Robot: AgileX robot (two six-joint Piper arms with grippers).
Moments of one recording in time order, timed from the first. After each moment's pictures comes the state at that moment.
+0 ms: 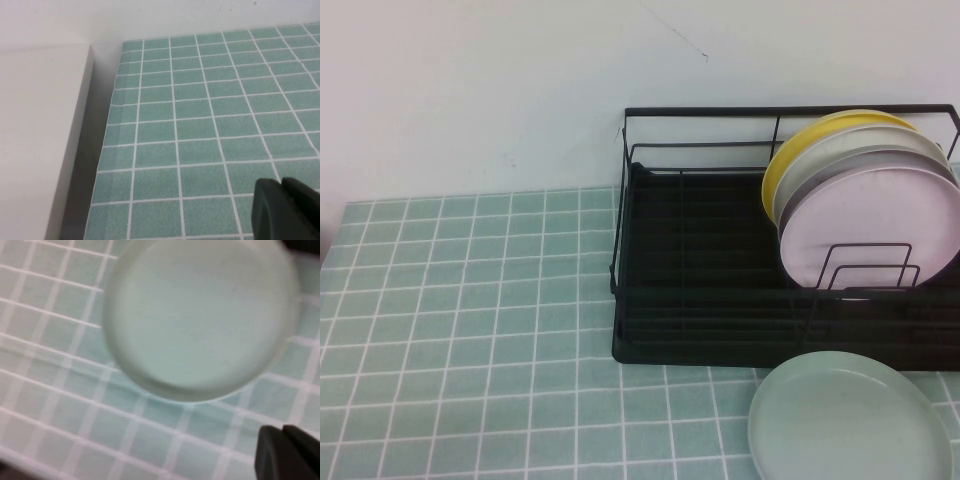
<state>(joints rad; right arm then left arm) -0.05 0.82 -0.64 0.42 1.09 -0.48 0.08 -0.01 0.01 -0.07 0.37 0.07</state>
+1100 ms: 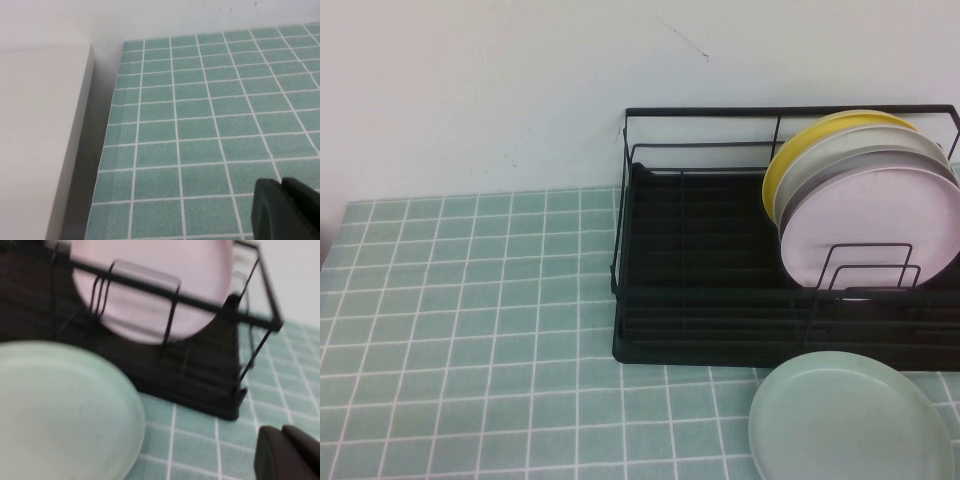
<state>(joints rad) -0.07 -0.01 0.03 0.39 0.37 -0.67 0.08 -0.01 0.01 -0.07 0.37 0.07</state>
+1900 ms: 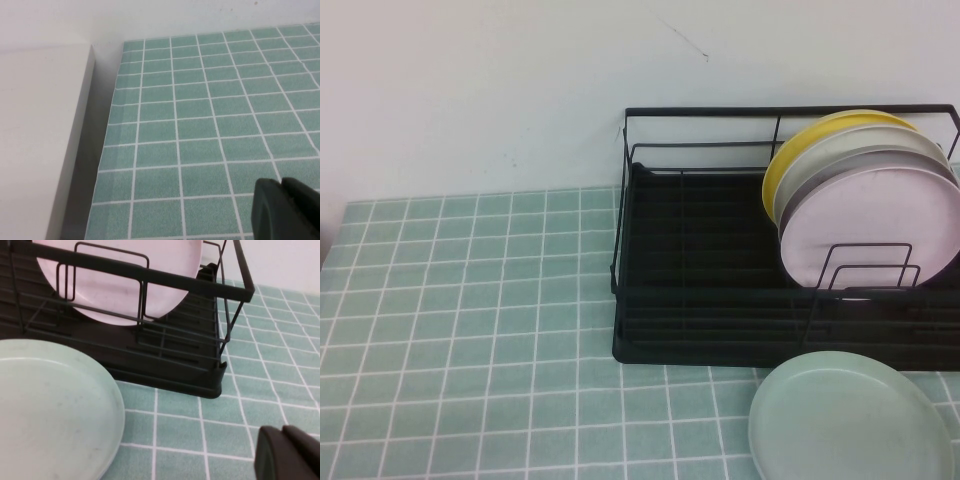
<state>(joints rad) -0.07 -0.01 0.02 0.16 0.41 -0.36 0.08 -0.01 0.01 -0.07 0.37 0.07</state>
